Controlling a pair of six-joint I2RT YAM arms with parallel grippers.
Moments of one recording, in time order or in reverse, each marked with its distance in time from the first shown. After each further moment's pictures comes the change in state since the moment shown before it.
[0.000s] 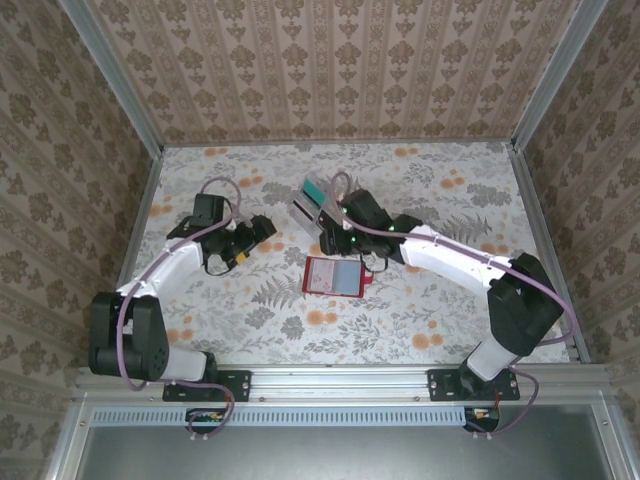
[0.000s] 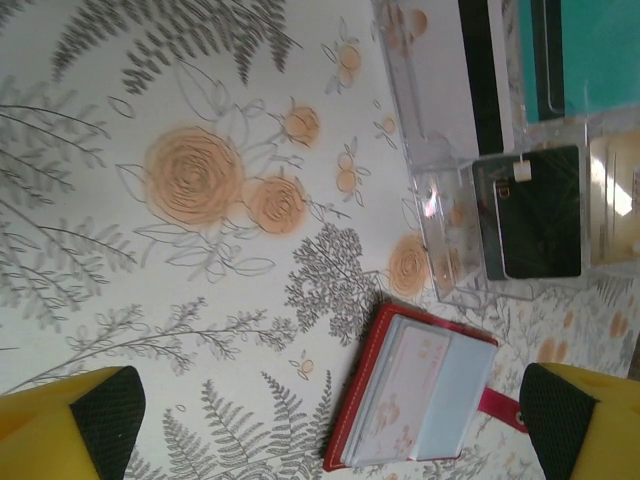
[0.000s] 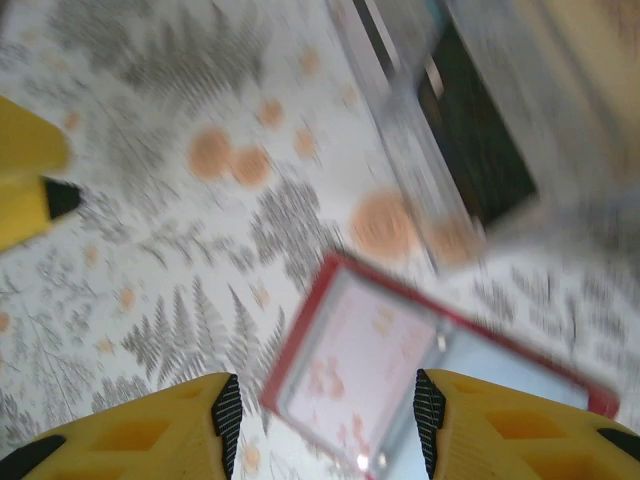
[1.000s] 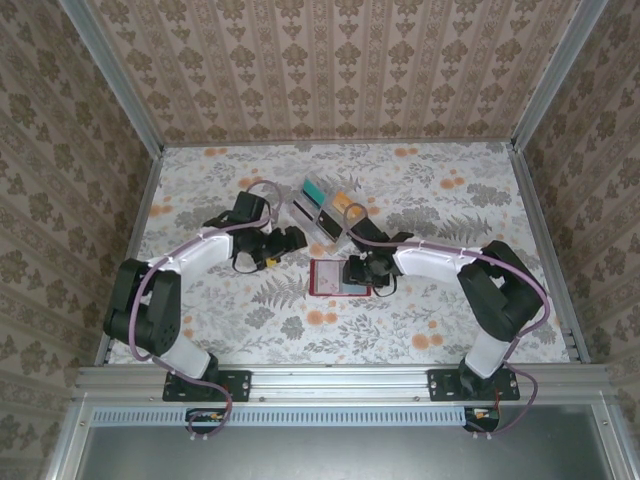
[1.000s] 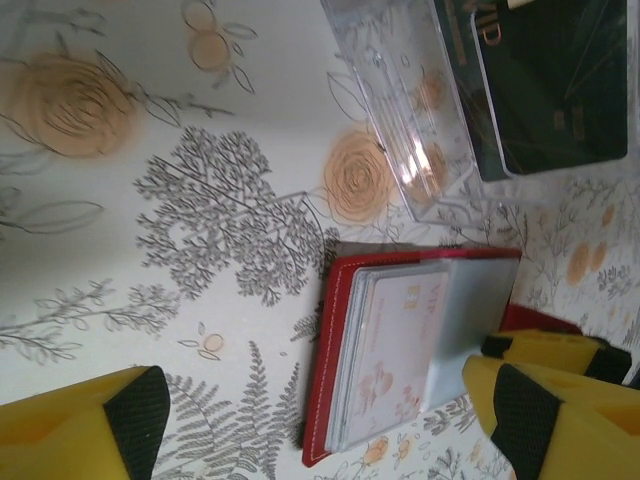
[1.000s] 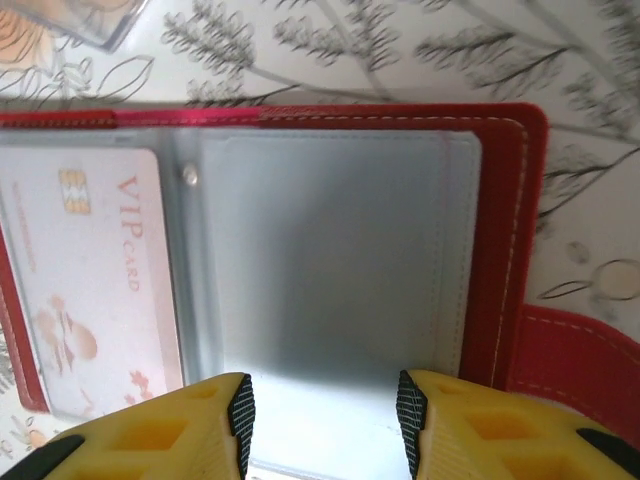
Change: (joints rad) left arm -0.216 0.171 0.084 0.000 0.011 0.014; right arm -0.047 0.114 -0.156 -0.060 -0.011 0.175
